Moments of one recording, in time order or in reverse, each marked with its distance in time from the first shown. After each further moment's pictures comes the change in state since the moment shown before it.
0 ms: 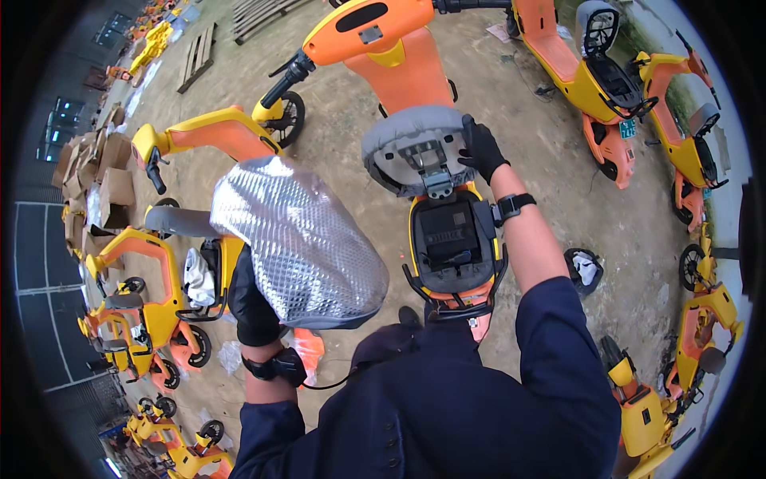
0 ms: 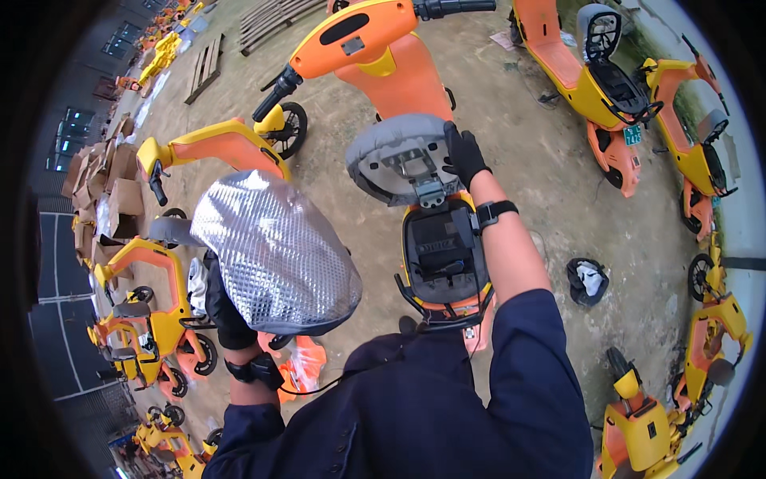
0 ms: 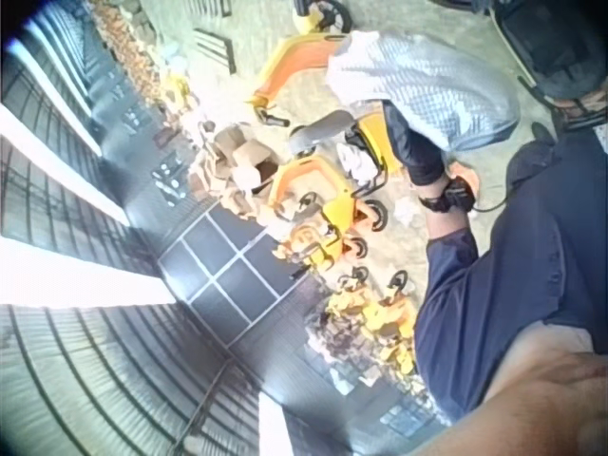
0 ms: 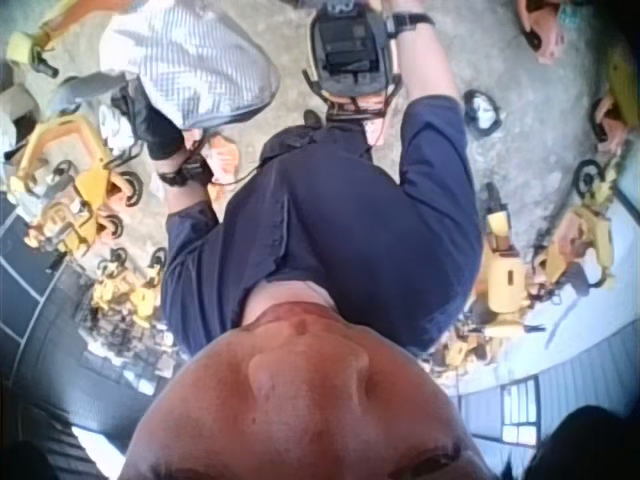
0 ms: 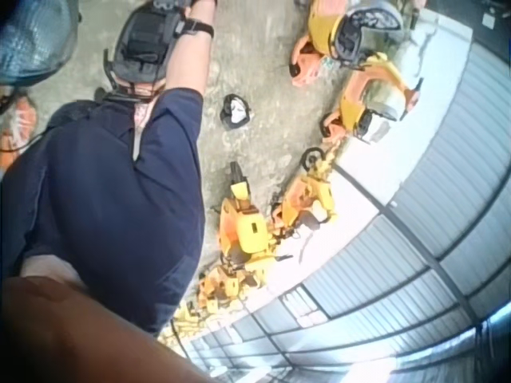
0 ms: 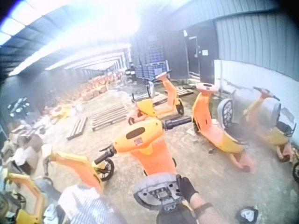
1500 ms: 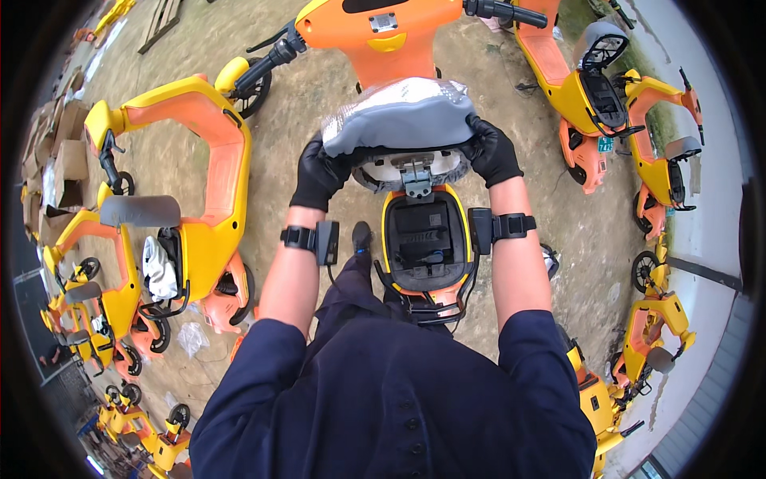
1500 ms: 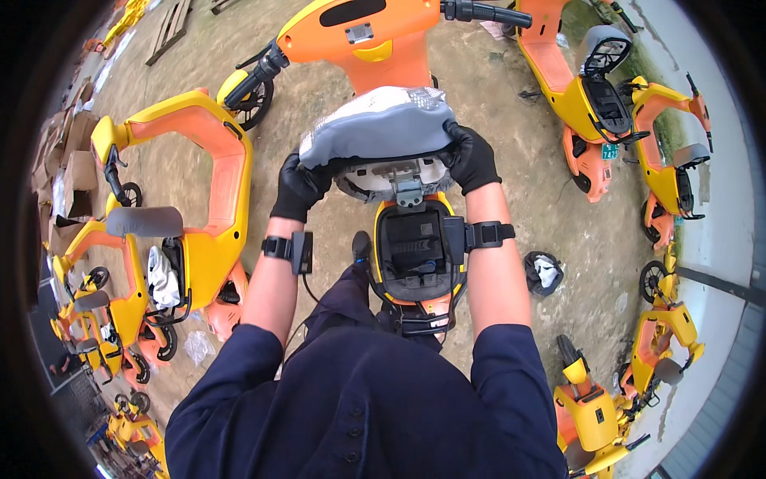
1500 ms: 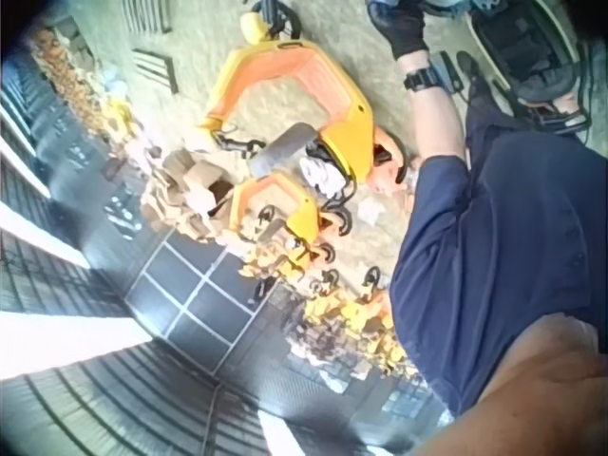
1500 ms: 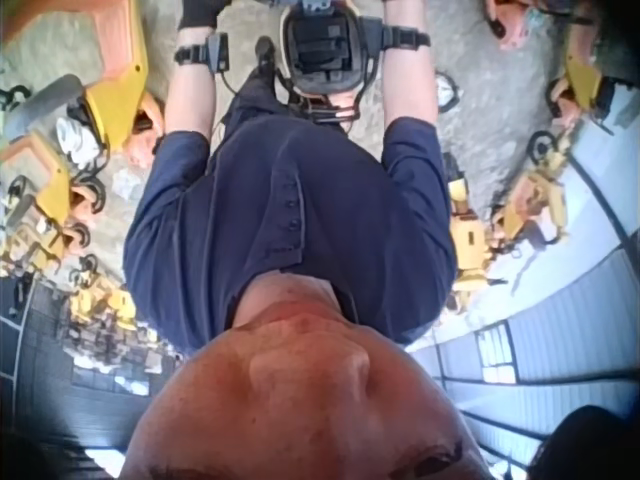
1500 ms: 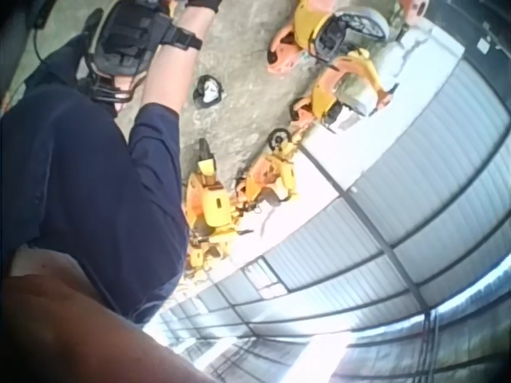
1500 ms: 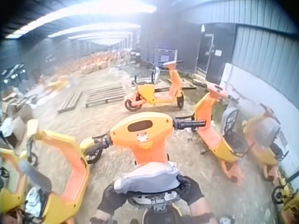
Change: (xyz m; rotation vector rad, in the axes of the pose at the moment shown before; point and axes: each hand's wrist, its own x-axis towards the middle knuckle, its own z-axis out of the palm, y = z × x) left_hand 0.196 -0.195 0.003 -0.663 -0.051 -0.687; right_hand 0.056 0.022 -0.044 -0.067 -0.157 -0.493
